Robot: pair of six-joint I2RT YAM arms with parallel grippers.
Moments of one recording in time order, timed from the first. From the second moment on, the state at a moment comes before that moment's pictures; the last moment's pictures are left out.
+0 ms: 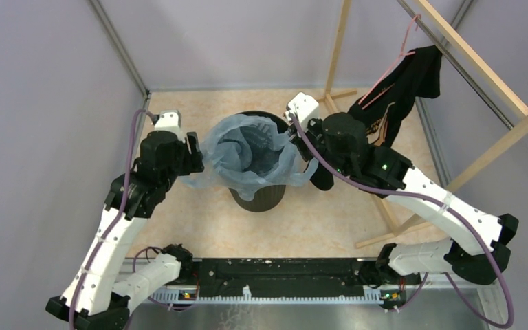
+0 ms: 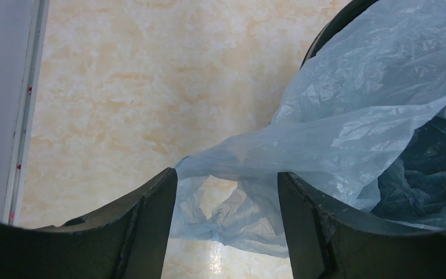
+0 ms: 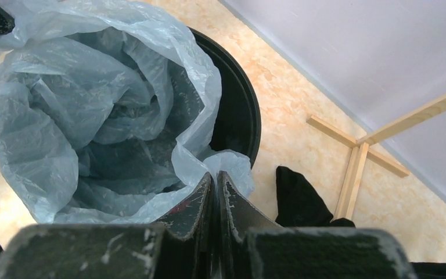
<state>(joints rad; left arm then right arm) -0.41 0.88 1.21 -0.88 -0.33 -0.31 0.99 1.22 1.43 -0.49 0.29 -0.17</state>
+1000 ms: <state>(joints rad) -0.38 1.14 1.25 -0.69 -0.42 -0.29 0.69 1.38 1.45 -0.44 0.08 0.07</state>
